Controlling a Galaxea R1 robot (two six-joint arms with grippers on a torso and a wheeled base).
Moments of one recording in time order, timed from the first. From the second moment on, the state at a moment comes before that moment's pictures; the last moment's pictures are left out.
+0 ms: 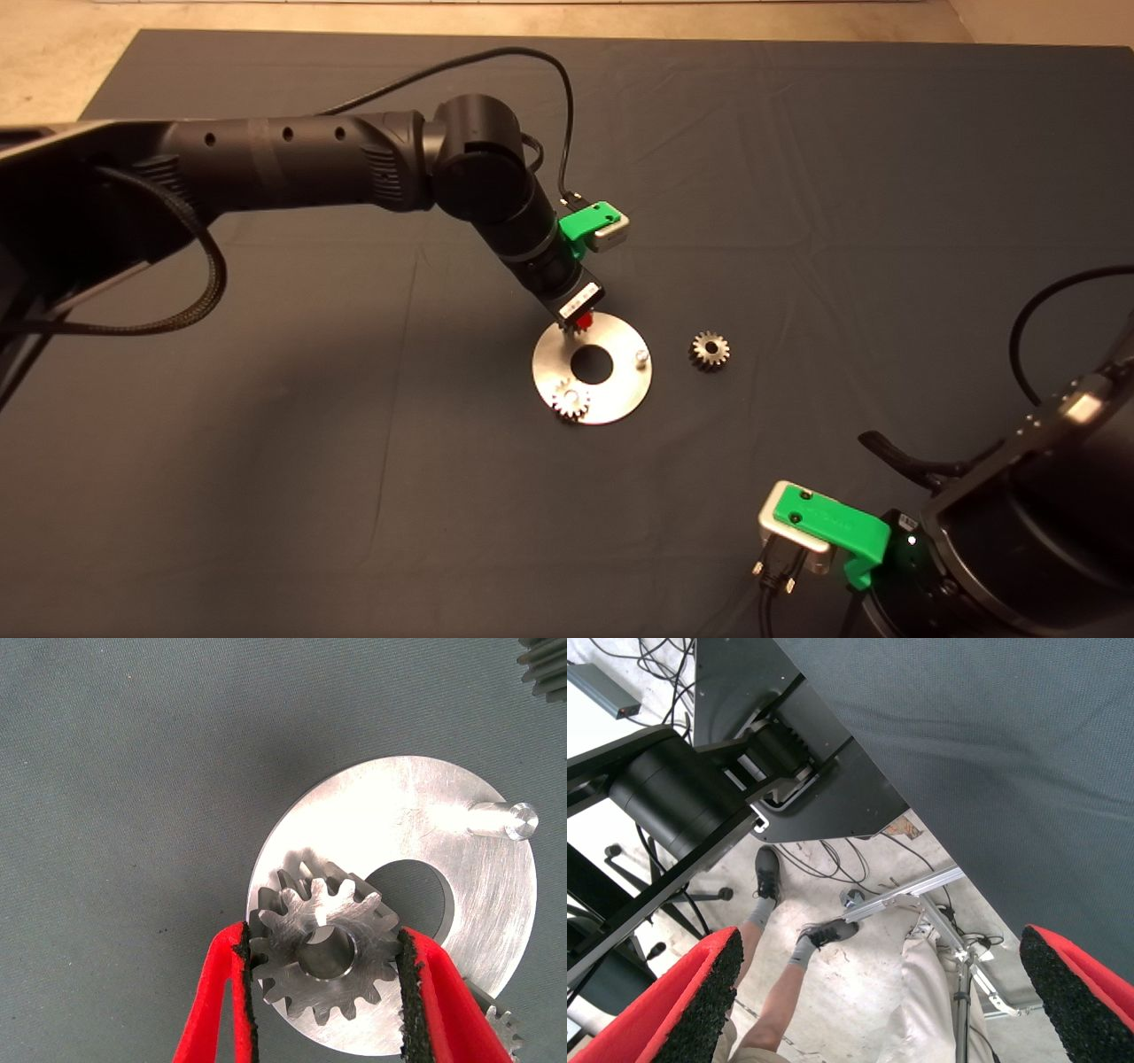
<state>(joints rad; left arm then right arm) -0.40 2.76 -1.30 0.32 1.18 -0.56 0.29 2.50 -0.35 -0.08 -1.53 1.35</state>
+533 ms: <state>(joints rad) -0.40 2.74 -1.29 0.32 1.17 -0.56 0.29 2.50 -0.35 -0.08 -1.53 1.35</state>
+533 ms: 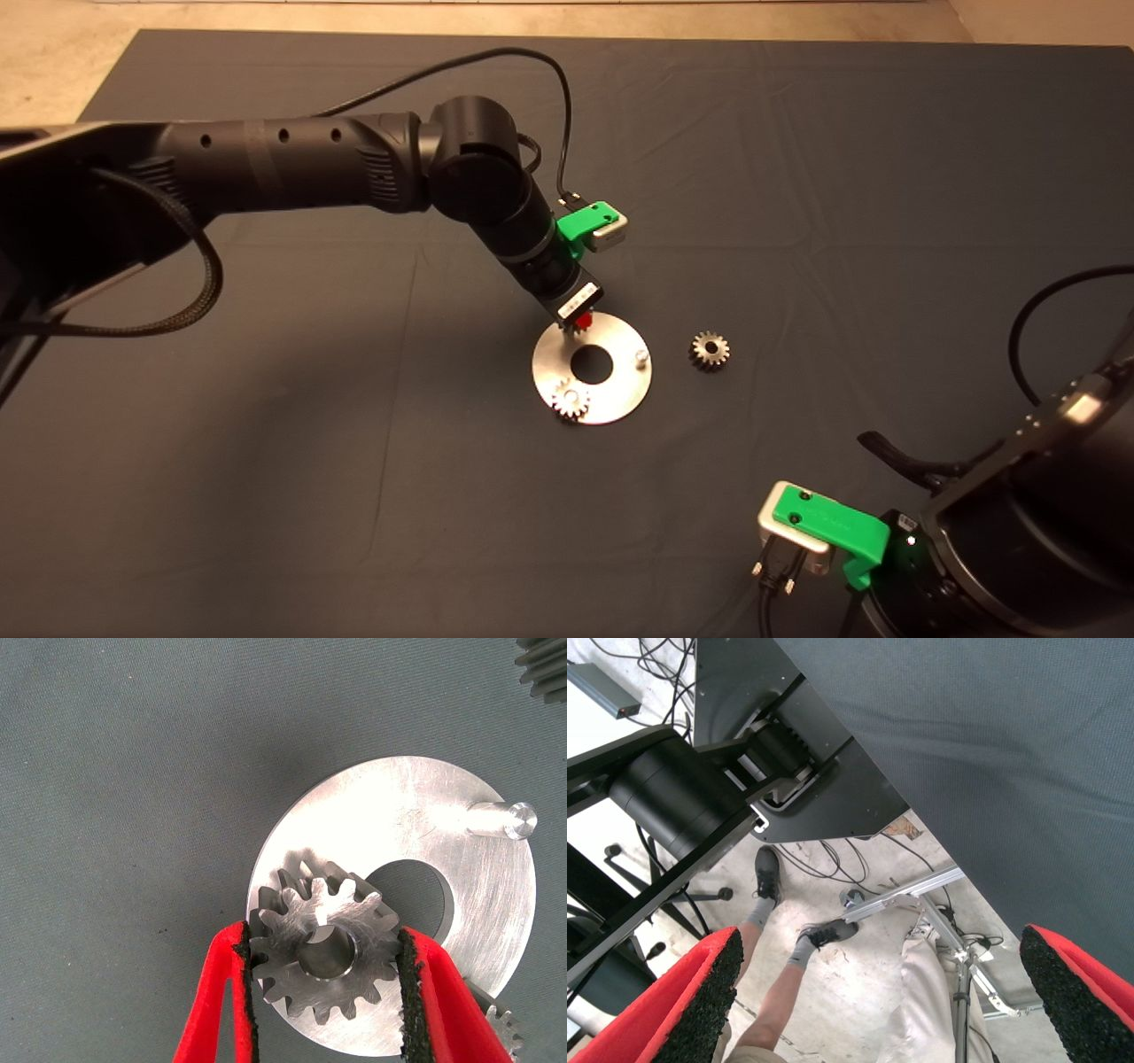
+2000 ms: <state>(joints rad) -0.39 2.73 -1.28 0.34 1.18 -0.55 0.30 2.50 -0.35 -0.08 -1.53 1.35</state>
